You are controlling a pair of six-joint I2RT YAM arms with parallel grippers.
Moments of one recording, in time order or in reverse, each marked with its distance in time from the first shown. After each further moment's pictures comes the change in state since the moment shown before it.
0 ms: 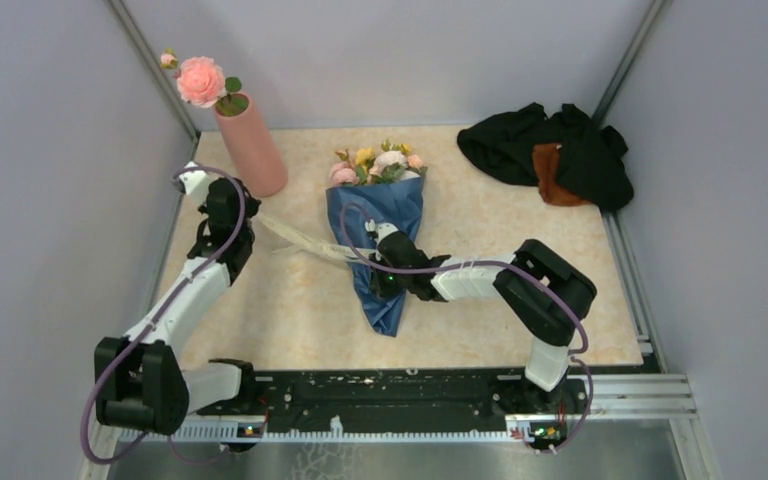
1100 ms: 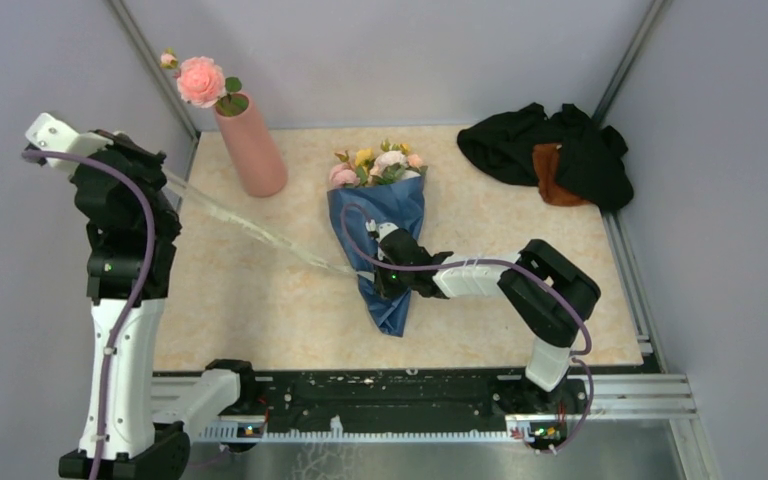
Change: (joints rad) left arm 0.066 -0.259 0.649 -0.428 -0.179 0.291; right arm -0.016 -0.019 0.014 -0.082 -0.022 -0.042
